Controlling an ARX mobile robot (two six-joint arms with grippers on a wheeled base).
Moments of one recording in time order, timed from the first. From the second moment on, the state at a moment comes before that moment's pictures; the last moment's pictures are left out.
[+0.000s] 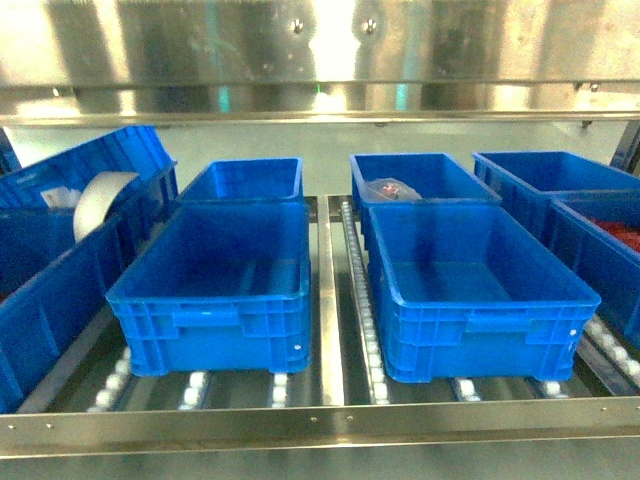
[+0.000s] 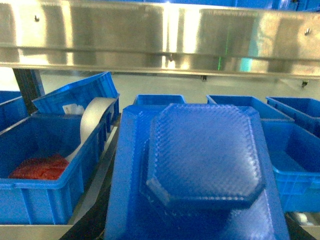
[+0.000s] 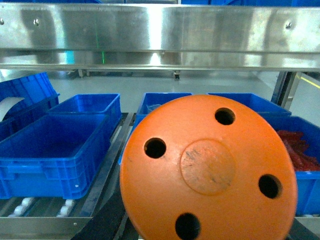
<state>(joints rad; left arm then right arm) 0.00 0.01 0.01 -0.01 0.00 -0.01 0.00 0.01 0.01 -0.01 0.00 0.01</state>
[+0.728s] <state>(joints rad) 0.00 0.01 0.01 -0.01 0.00 -0.01 0.00 0.01 0.01 -0.01 0.00 0.01</state>
